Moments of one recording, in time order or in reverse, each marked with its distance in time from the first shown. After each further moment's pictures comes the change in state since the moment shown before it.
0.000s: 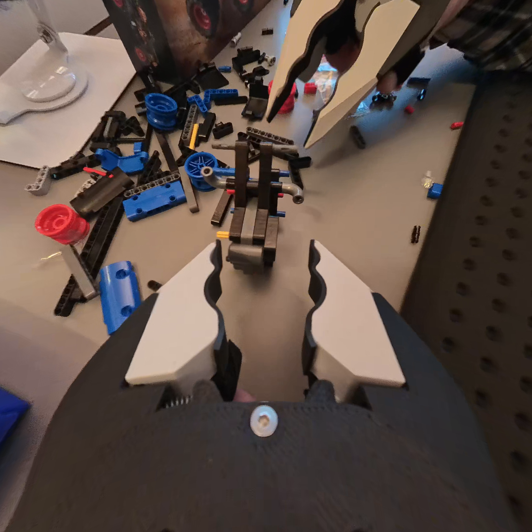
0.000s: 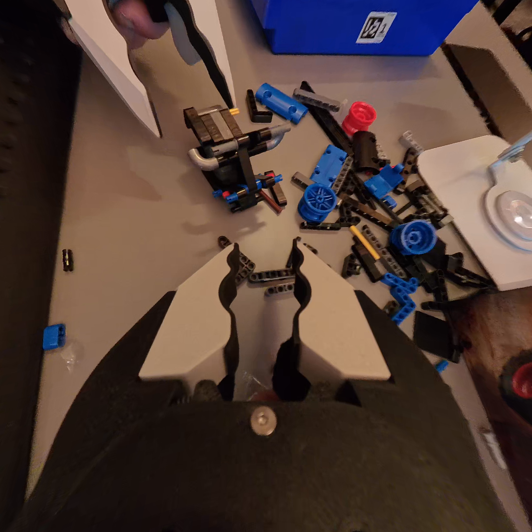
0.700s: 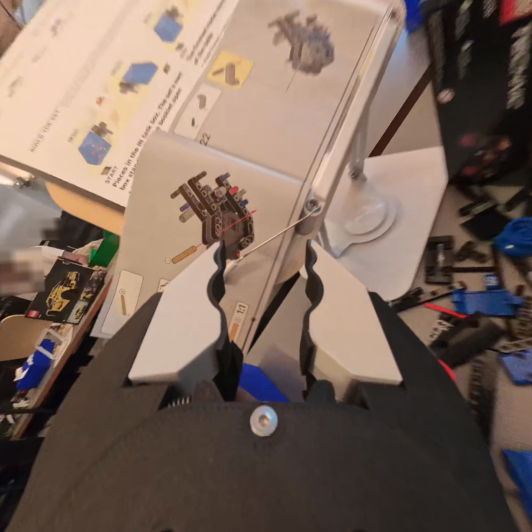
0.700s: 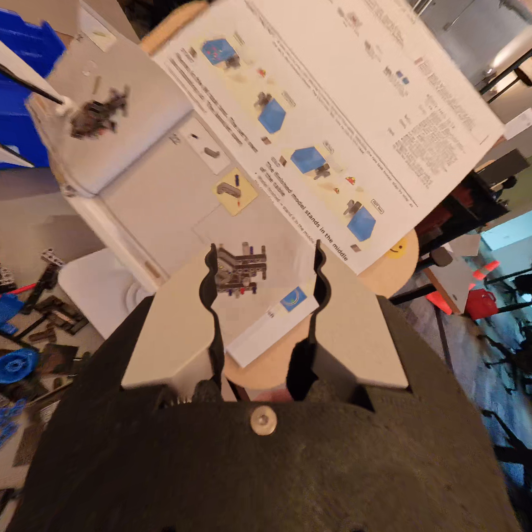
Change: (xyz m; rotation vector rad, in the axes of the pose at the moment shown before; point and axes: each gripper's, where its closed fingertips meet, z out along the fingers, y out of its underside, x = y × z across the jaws) left arm -0.255 -0.167 -0.003 0.045 -0.588 0.421; right arm 0.340 -0.144 -0.109 0.042 0.561 -0.101
